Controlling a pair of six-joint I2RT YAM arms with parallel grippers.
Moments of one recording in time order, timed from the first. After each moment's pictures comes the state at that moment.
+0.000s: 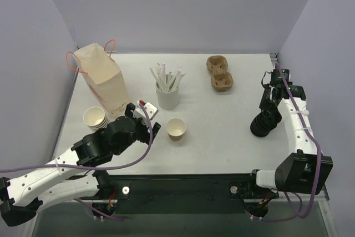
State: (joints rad) left arm -1.04 0.79 0.85 -0.49 -0.43 -0.04; right arm -0.11 1.32 1.16 -0.89 0.18 0.18
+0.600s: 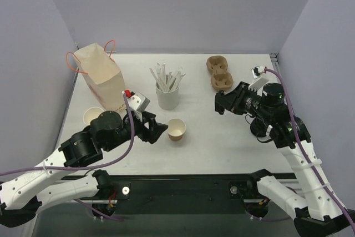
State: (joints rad) left arm -1.04 0.78 1.00 -0.48 -0.21 -0.32; right arm 0.30 0.91 1.10 -0.61 -0.28 0.56
